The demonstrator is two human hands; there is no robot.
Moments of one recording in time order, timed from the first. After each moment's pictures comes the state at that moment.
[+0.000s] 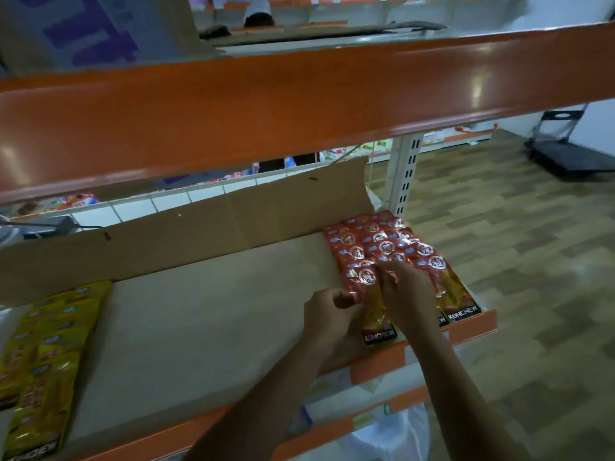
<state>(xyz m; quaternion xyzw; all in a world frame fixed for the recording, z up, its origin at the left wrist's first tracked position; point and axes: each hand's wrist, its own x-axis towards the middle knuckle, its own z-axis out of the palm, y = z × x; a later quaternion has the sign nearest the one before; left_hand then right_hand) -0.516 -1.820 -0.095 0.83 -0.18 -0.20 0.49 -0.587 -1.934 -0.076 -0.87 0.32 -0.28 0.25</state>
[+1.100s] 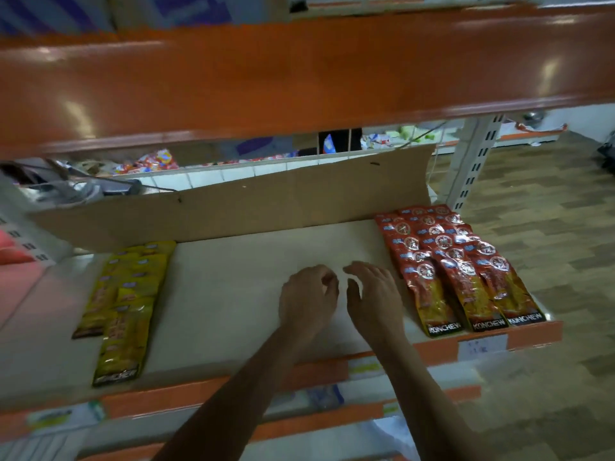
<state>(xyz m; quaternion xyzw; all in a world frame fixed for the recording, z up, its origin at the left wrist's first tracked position) -0.478 -1.722 -0.075 0.92 -0.25 -0.01 0.32 -0.544 -1.823 -0.086 -0.91 0.19 -0.25 0.26</state>
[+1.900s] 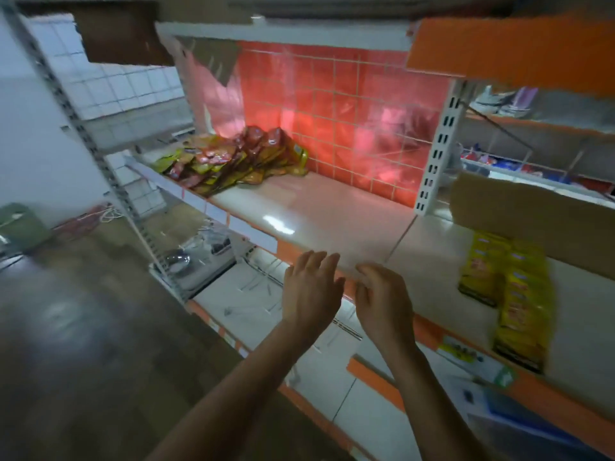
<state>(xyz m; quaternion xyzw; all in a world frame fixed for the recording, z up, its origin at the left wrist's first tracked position) -0.474 -1.175 -0.077 0.97 0.04 0.19 0.15 -0.456 -1.299 -0.088 -0.92 -0.14 -0.14 0.34</state>
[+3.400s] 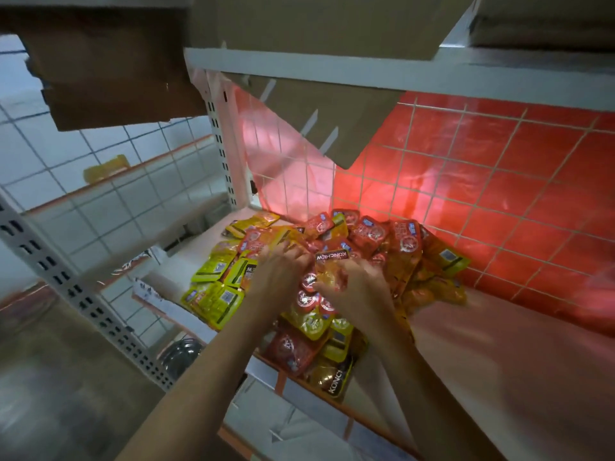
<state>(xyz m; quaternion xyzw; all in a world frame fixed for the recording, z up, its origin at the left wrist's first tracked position) -0.110 -0.674 -0.059 0.99 -0.10 0.11 -0.01 -0.114 -0.832 -0.064 -0.95 -0.10 -0.07 0.28</state>
